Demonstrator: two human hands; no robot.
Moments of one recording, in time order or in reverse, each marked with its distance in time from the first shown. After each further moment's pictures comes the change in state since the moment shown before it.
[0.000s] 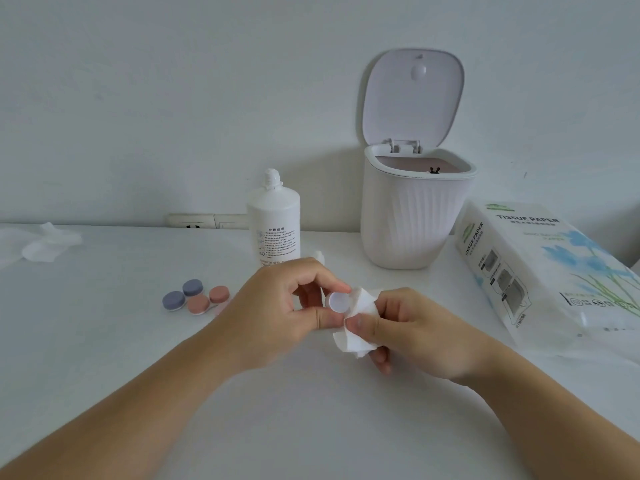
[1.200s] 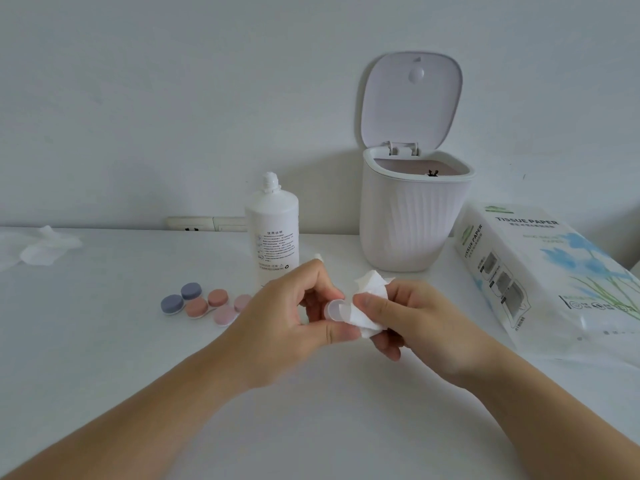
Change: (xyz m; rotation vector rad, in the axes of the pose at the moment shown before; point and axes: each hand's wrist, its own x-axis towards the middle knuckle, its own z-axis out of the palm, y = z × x) left_hand -0.005 0.005 0.010 -0.114 -0.011 -0.003; right_hand 0.000 0.001 -0.005 0.114 0.110 -0.017
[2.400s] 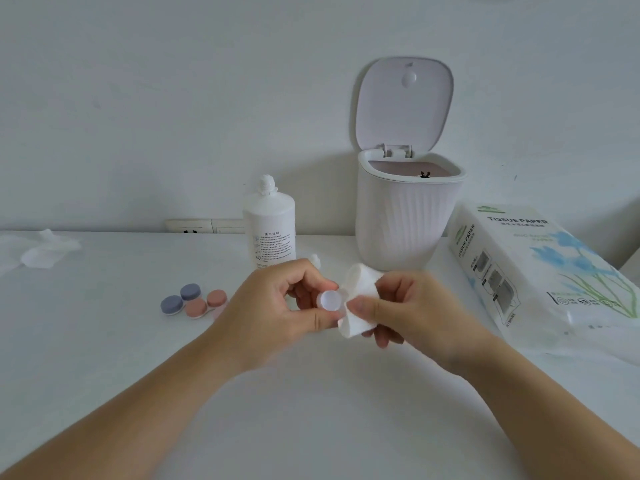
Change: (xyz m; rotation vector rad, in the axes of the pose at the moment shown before) left_hand 0.004 -0.011 -0.007 -0.023 0.060 0.012; right_hand 0.000 -0.003 -0.004 -0.055 0.103 -0.010
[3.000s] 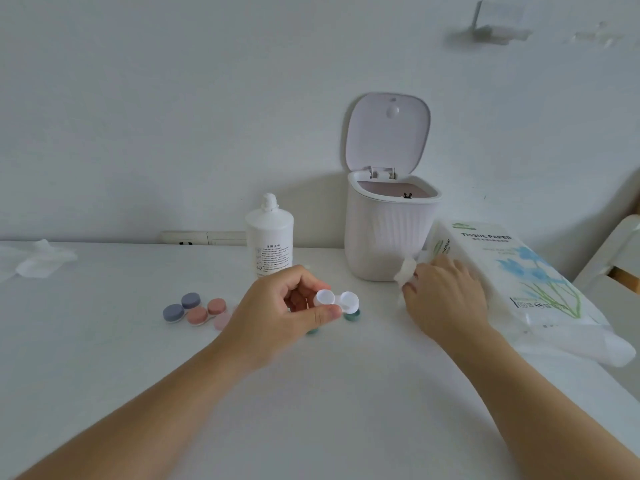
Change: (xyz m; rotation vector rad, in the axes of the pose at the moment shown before) left_hand 0.000 0.001 0.006 -0.113 0.071 -0.052; right_hand 0.008 0.013 -0.035 -1.309 0.633 0.240
